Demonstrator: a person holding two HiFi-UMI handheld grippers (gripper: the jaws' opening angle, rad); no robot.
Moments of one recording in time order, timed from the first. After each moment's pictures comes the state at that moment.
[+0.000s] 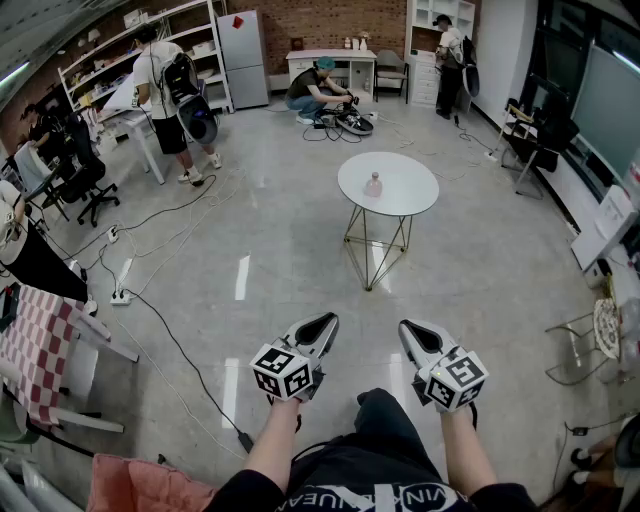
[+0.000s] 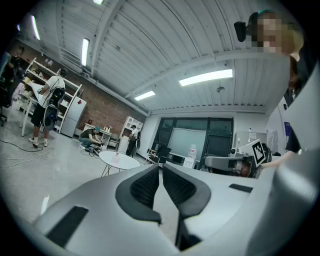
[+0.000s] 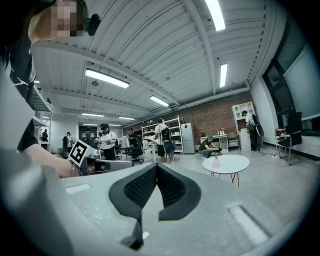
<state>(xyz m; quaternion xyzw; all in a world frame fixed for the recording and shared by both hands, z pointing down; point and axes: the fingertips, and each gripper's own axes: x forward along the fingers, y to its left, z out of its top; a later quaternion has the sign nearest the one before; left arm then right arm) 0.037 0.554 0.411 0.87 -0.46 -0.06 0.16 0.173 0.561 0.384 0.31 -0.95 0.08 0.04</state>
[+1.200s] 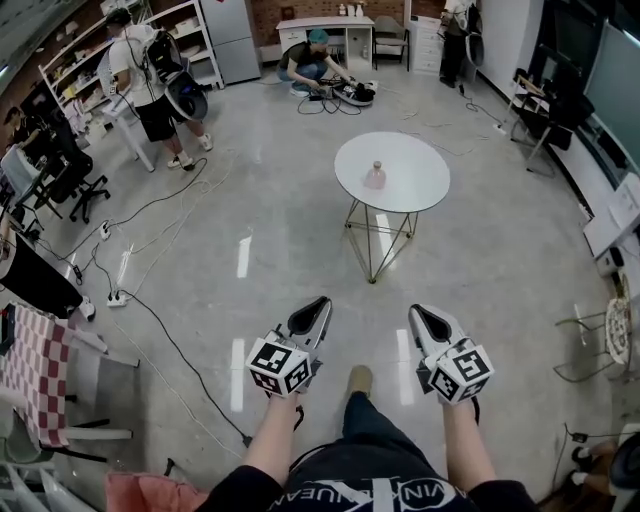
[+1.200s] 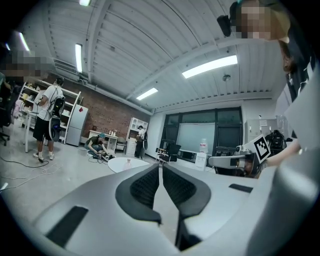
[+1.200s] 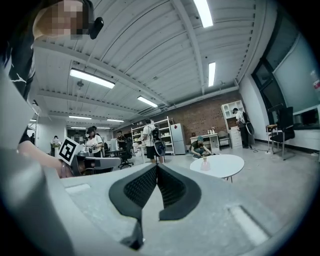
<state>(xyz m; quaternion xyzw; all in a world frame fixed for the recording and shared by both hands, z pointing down) 0.007 0.404 0.417 0.85 -0.51 -0.02 0.12 0.174 0.399 0.407 0.36 -0.93 0.10 0.02</state>
